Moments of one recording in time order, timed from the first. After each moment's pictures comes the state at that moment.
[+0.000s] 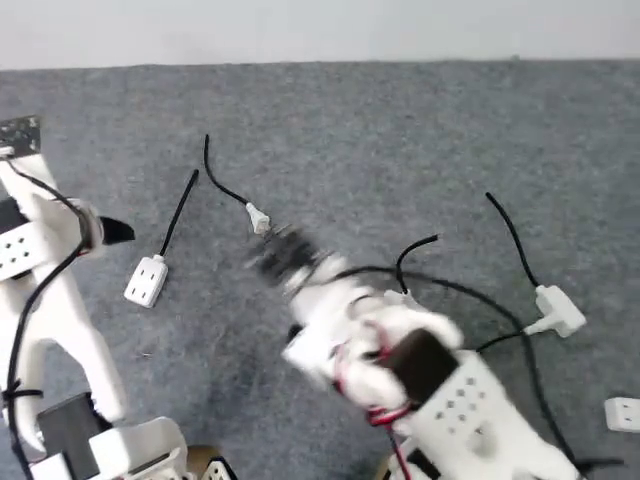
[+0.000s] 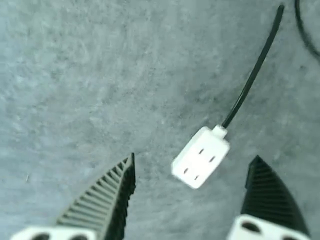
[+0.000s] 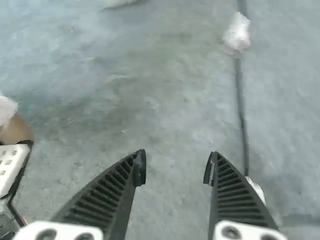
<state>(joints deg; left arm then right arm) -30.5 -7.3 11.9 78.9 -0.8 -50.9 -47.2 35.4 76.7 8.4</state>
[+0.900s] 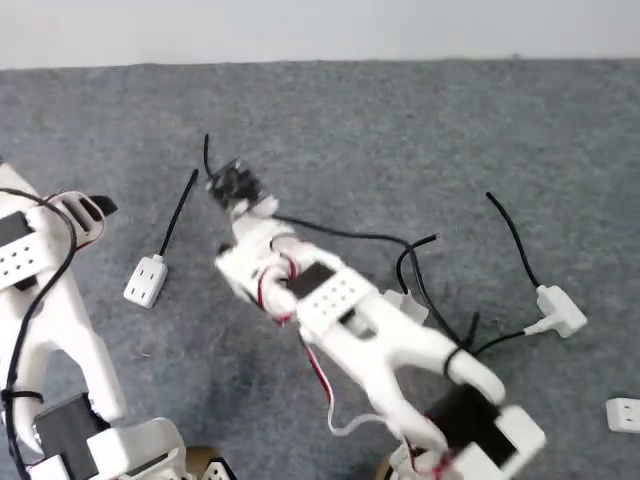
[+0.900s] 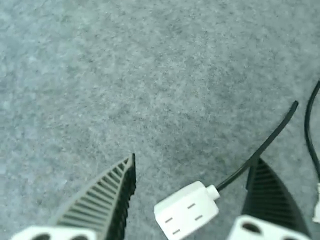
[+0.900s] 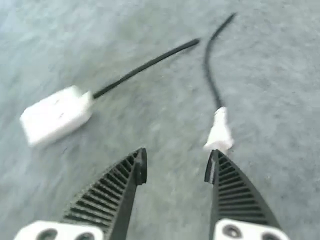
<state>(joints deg) -32.4 -7.5 20.5 63.0 20.6 -42.6 -0.6 28.3 21.8 -2.2</state>
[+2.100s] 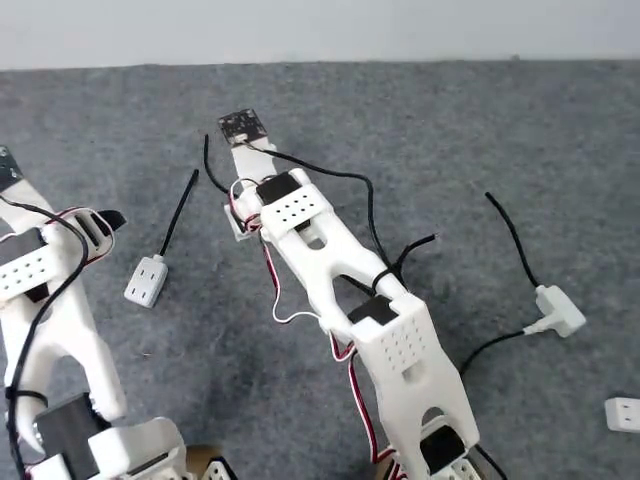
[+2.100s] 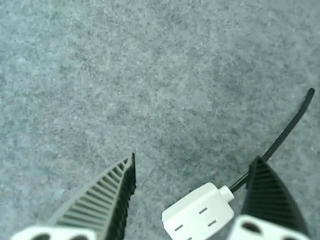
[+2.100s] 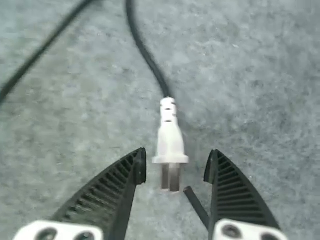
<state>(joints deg) -32.5 -7.5 28.9 53.9 16.9 -36.0 44.8 -31.6 59.5 -9.3</state>
